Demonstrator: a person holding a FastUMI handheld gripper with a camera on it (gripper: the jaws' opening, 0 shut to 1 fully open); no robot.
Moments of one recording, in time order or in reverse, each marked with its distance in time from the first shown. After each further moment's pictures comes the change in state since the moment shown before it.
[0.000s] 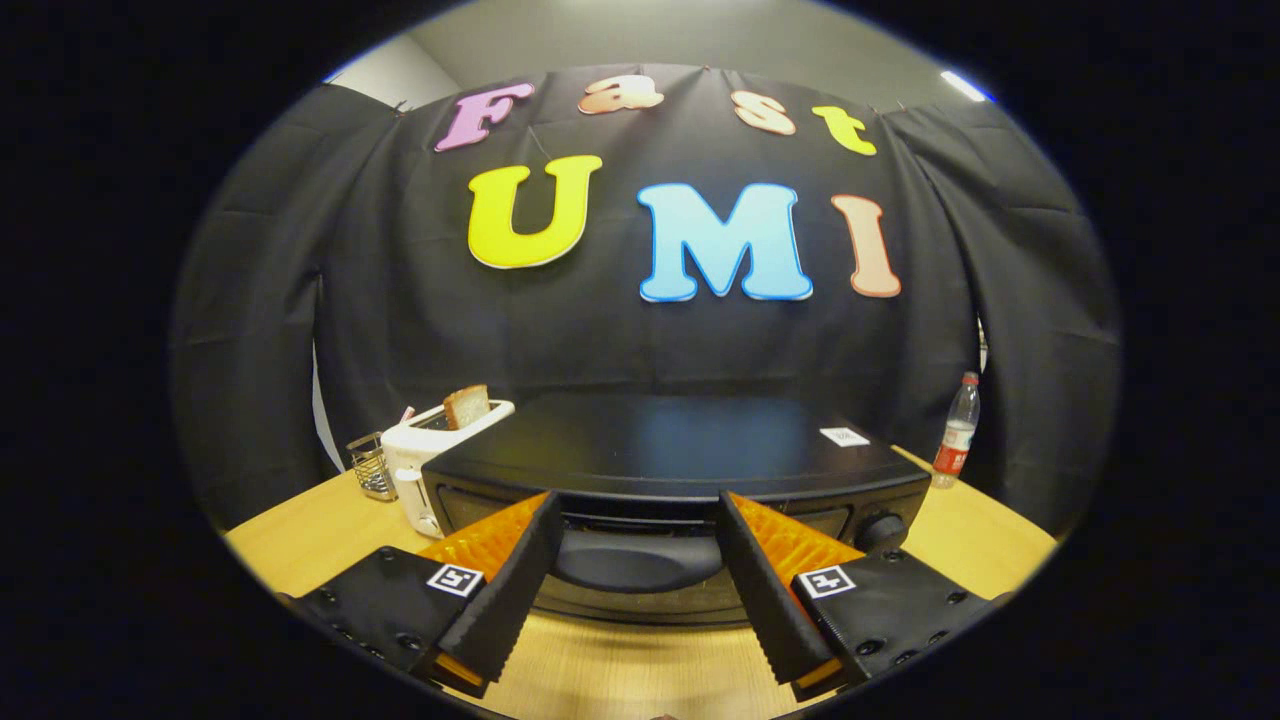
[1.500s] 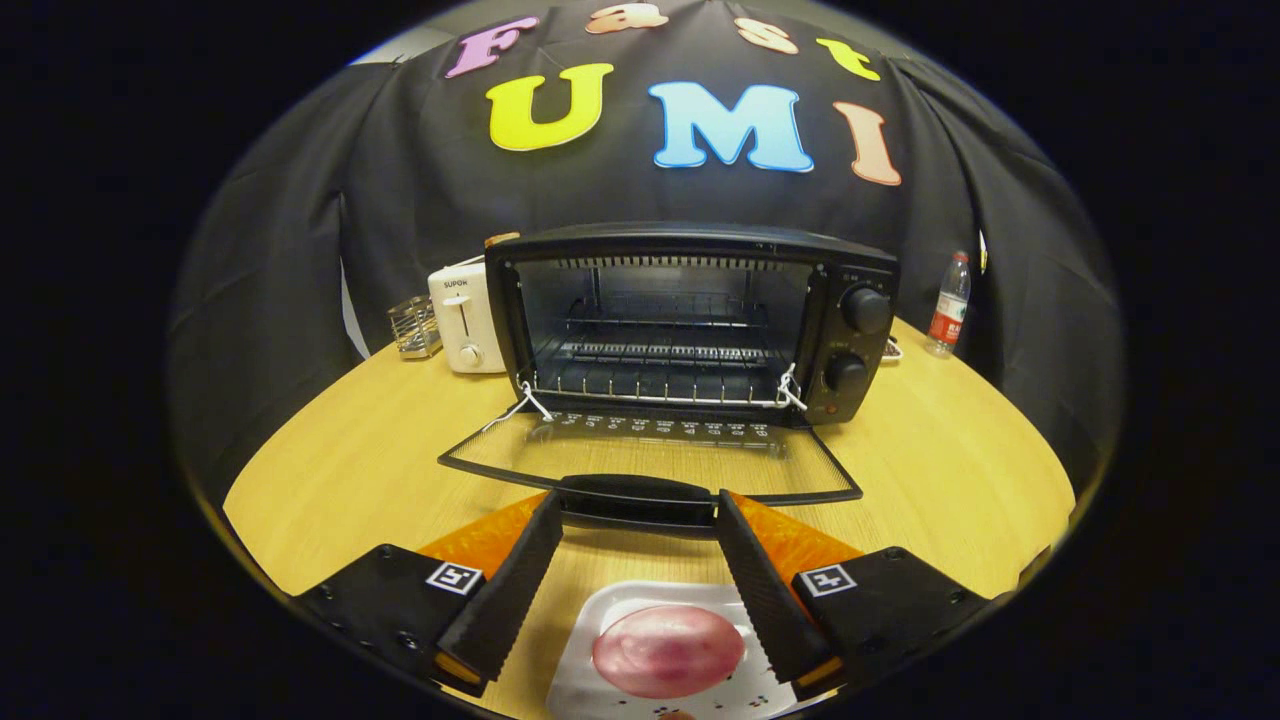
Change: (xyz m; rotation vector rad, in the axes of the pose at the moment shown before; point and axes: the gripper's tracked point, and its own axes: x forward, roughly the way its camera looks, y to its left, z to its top) arm -0.114 0.011 -0.131 0.039 0.393 0.051
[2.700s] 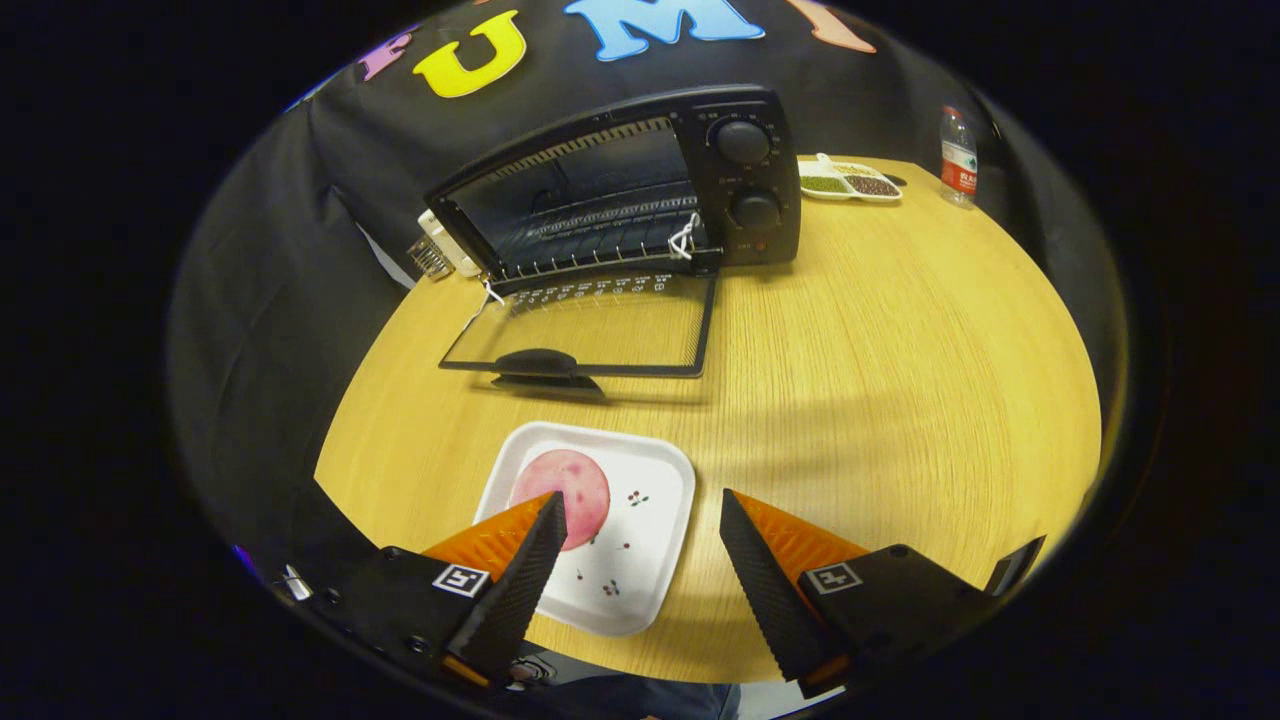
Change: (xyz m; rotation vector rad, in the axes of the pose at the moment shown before) arm -0.070 -0.091 -0.072 0.146 0.497 0.252
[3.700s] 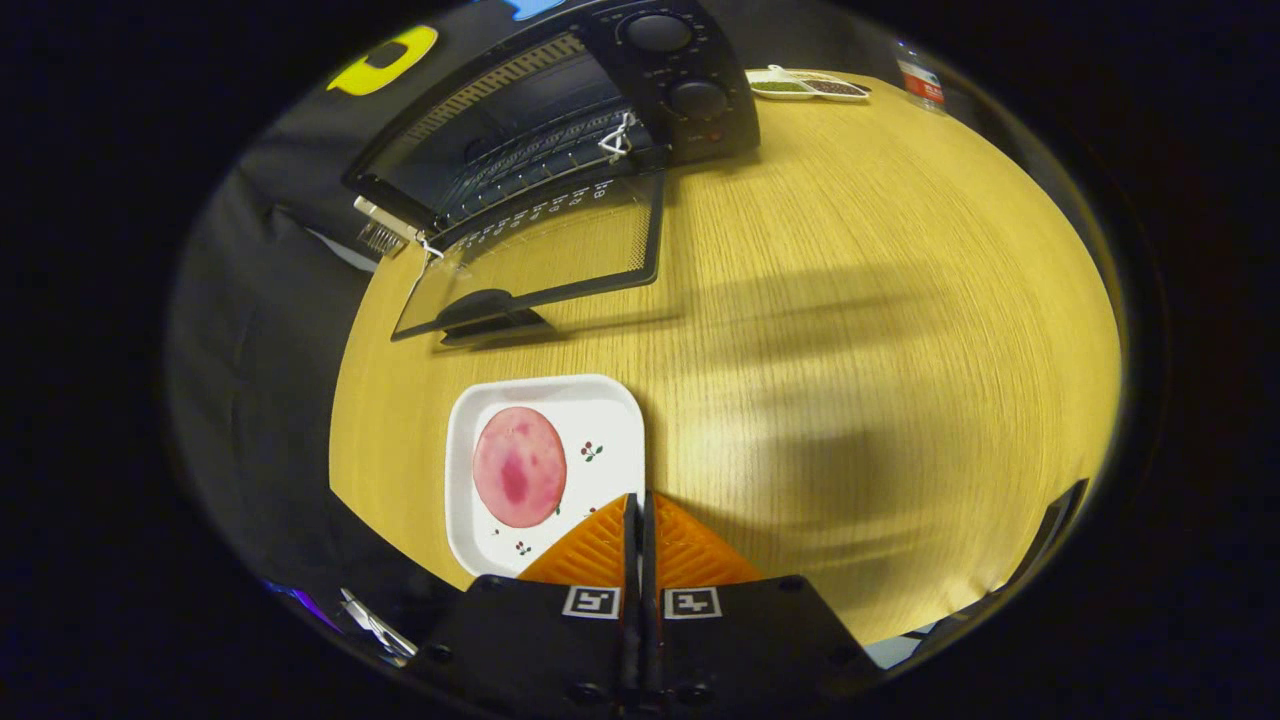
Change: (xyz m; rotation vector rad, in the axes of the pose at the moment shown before) arm 0.013 -0.001 -0.028 0.181 0.210 0.038
